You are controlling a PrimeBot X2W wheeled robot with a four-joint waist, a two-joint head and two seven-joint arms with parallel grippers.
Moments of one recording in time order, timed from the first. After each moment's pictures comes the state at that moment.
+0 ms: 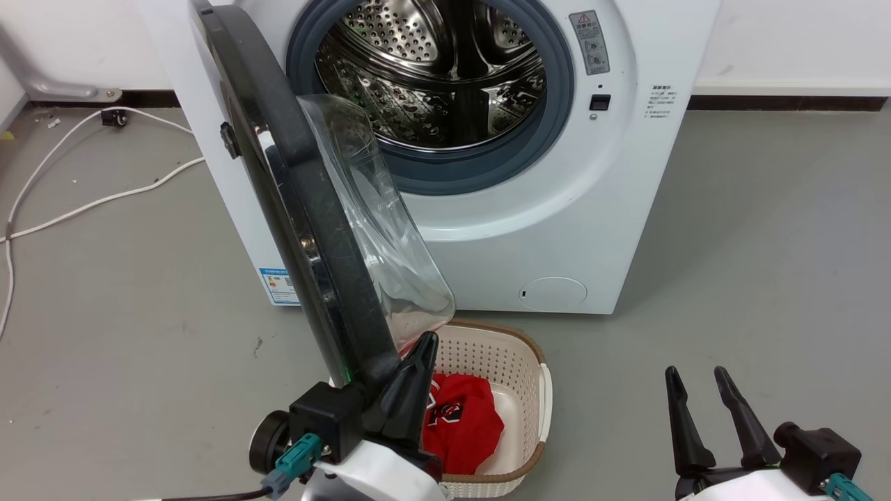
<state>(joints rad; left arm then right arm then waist) 0.00 0.09 -0.41 -0.17 -0.30 0.06 0.02 0.08 -0.05 0.06 0.15 0.29 0.13 -0.26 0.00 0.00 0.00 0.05</state>
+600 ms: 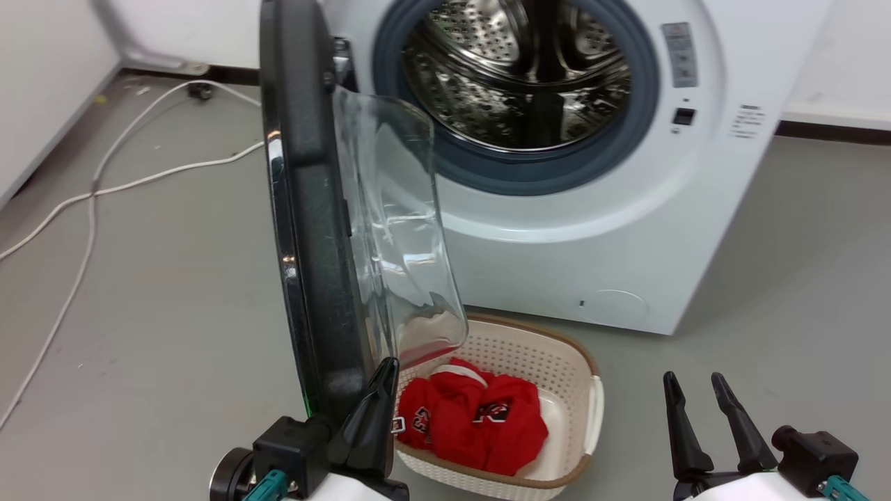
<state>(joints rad) 0.11 0.15 -0.38 -0.26 -0.28 0.12 0.03 0.08 -0.05 0.06 0.17 0.32 0.13 -0.26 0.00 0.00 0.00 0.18</state>
